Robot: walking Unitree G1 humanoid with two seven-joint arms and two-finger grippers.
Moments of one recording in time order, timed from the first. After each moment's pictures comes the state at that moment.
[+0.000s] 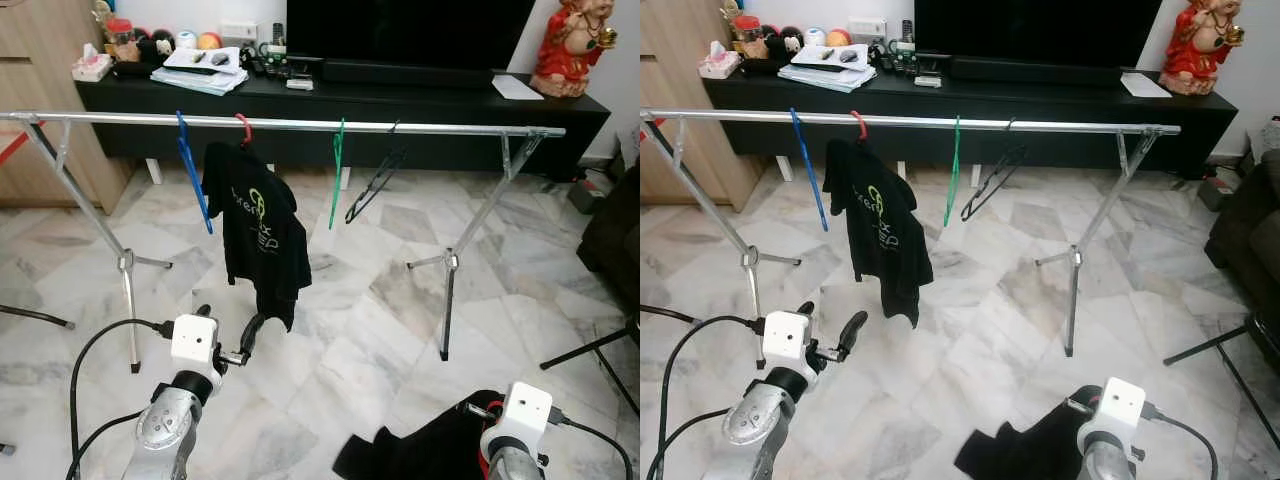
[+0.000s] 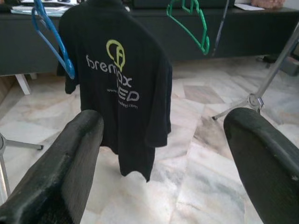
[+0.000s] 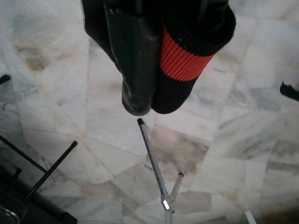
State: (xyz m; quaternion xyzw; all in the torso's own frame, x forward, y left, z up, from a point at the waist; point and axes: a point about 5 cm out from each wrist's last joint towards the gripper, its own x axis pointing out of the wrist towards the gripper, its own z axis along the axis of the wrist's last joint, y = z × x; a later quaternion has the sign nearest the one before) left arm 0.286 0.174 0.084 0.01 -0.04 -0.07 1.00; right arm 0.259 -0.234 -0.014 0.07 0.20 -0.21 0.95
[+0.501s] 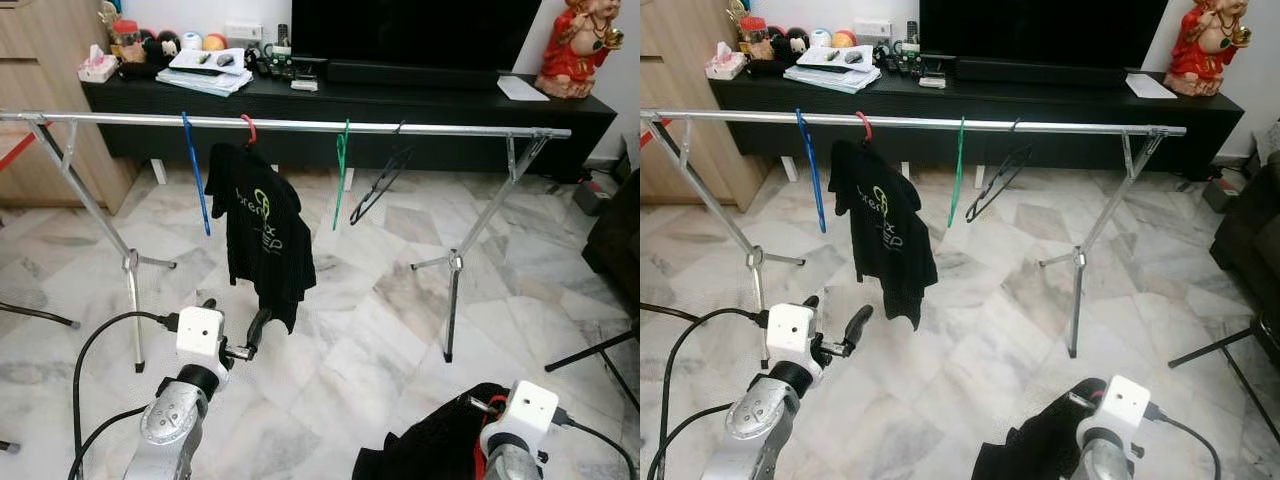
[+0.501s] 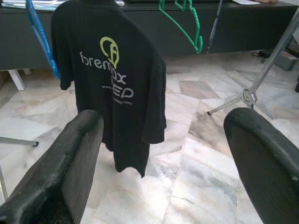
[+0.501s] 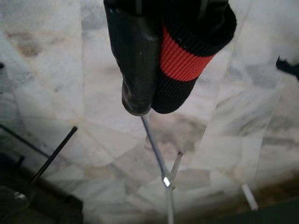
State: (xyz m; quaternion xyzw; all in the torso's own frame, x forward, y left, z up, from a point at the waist) left arm 0.282 0.163 0.092 0.01 -0.02 -0.08 1.00; right arm 0.263 -0.239 -0.004 0.08 0.16 -0.23 0.96
